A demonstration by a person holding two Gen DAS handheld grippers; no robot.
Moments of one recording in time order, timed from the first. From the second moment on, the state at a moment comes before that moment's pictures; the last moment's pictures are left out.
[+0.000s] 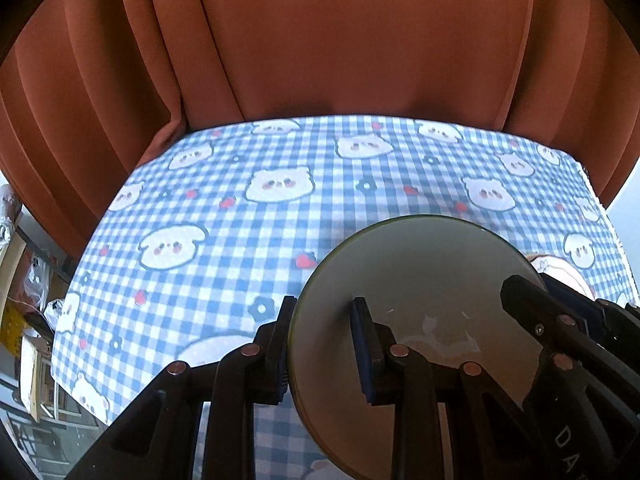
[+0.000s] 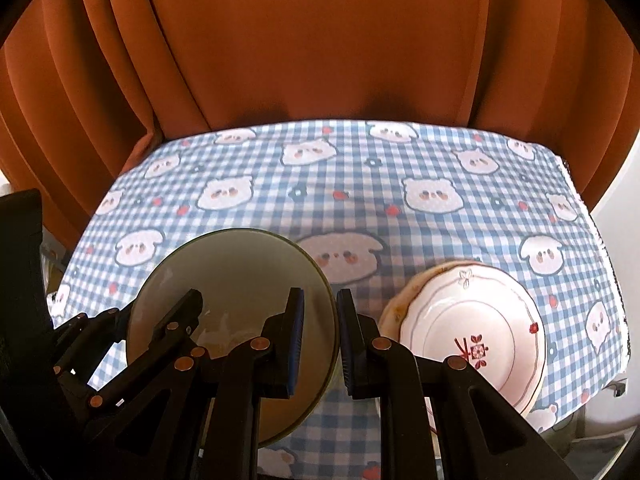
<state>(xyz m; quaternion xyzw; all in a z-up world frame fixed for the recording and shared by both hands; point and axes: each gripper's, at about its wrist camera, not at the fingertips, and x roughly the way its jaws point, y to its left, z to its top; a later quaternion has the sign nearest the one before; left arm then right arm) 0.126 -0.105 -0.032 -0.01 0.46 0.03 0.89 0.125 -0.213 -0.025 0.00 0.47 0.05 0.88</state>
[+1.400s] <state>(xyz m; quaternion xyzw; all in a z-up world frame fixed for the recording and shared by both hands) 0.138 -0.100 -0.084 -0.04 0.53 0.07 0.84 0.153 -0.218 -0.081 -0.04 0.53 0.09 0.84</state>
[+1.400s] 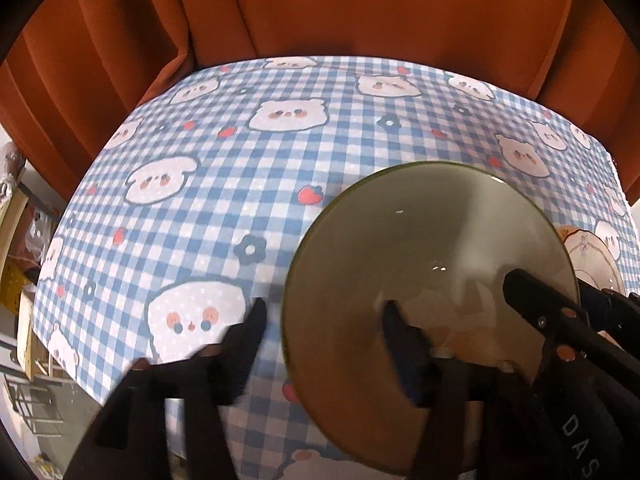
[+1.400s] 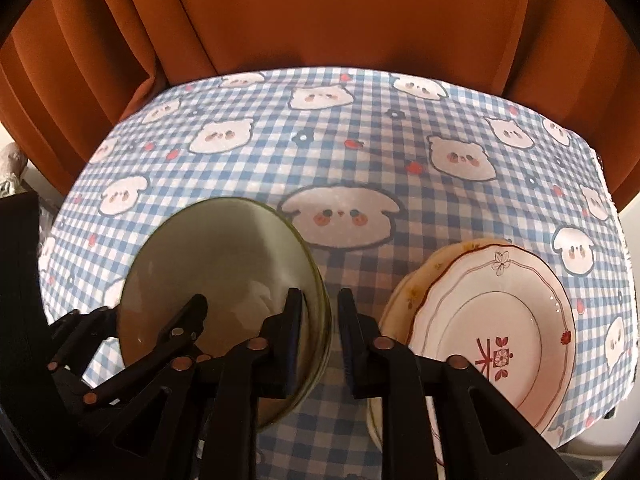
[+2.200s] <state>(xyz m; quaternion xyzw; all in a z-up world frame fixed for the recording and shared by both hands) 0.164 -0.091 -0.101 -0.06 0.56 -0.05 0.82 0.172 -0.240 -0.108 0.12 0.58 0.07 0.81</state>
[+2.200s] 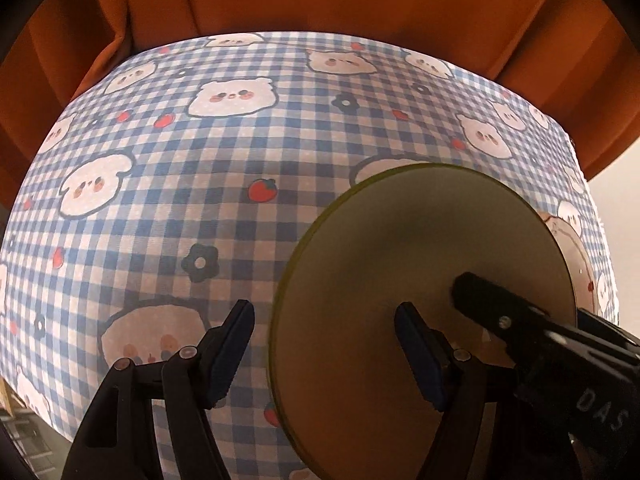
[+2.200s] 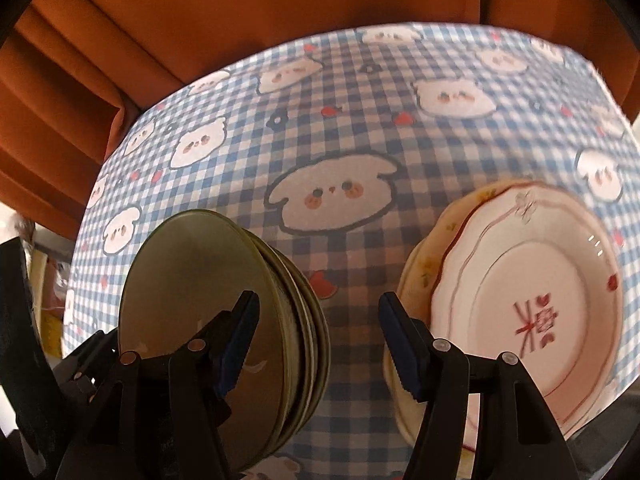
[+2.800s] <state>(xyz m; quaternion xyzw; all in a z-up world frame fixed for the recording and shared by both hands) 0.162 -0.103 -0.095 -0.02 0.56 -0.07 0.82 0.176 -0.236 -0.124 0.17 0.60 0.10 0.78</state>
